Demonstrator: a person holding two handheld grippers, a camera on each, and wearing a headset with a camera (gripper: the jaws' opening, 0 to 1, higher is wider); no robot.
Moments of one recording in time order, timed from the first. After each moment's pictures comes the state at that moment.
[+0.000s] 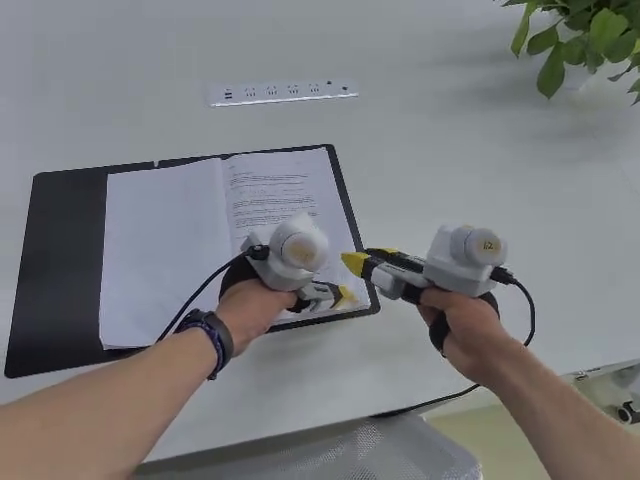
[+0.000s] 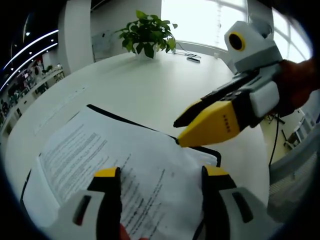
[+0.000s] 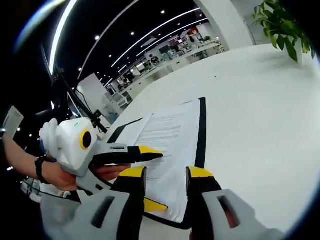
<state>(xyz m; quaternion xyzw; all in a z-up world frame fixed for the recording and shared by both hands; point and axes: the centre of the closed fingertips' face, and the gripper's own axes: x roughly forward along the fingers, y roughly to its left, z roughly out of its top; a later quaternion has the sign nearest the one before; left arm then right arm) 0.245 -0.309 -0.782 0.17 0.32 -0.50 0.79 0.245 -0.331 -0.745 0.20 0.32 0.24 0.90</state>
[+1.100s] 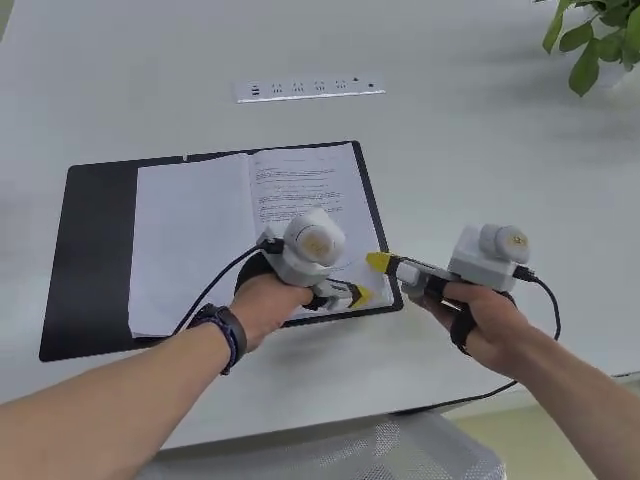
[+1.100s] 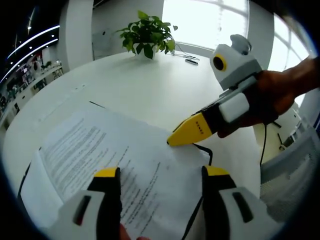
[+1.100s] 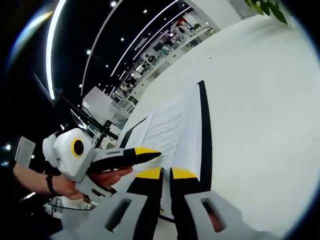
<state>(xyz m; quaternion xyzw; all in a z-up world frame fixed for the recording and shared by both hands) 0.233 -0.298 -0.773 0.15 0.33 -0.51 0.78 0.239 -0.323 -0.755 0.31 0.34 0.25 0.85</state>
